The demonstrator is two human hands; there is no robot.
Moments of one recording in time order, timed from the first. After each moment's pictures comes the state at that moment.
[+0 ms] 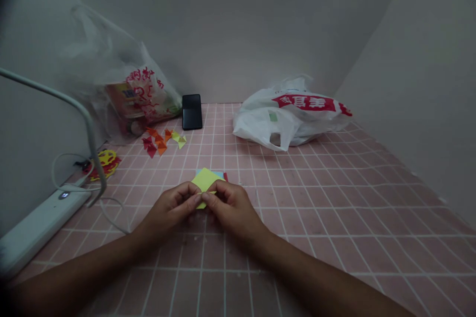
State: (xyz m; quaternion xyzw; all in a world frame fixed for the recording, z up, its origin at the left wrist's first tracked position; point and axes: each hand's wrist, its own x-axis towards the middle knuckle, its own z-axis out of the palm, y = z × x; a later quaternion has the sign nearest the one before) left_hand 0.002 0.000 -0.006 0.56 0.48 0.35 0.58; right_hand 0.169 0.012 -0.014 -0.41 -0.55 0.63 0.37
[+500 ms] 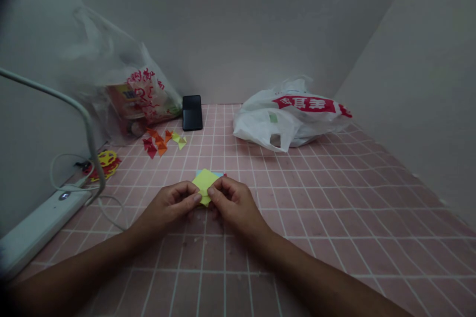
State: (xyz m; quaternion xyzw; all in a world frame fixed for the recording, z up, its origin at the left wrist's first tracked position) left_hand 0.000 0.006 0.000 0.56 0.48 0.34 0.58; right_hand 0.170 0.015 -0.018 -0.42 -0.52 0.63 0.40
